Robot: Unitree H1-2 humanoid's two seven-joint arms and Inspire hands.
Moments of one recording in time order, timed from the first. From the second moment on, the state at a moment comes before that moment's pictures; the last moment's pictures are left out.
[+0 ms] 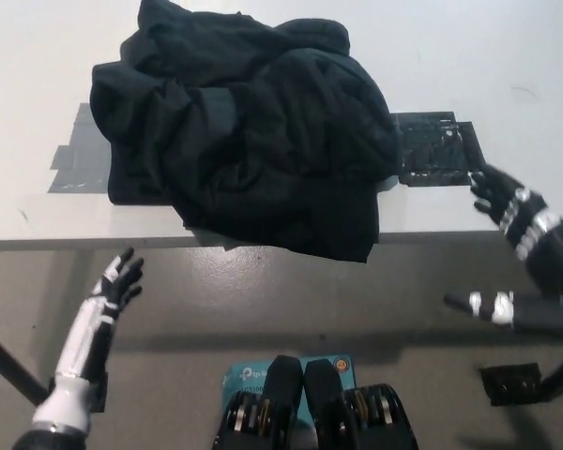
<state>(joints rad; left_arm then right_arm) -0.07 0.16 0.07 -0.10 0.02 0.03 -0.09 -0.14 -0.13 -0.19 -0.44 0.17 0.29 0.48</state>
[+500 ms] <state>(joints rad) -0.06 0.16 0.08 -0.11 -0.04 0.02 -0.10 -0.07 -0.05 -0.19 -0.07 0.25 0.10 0.43</state>
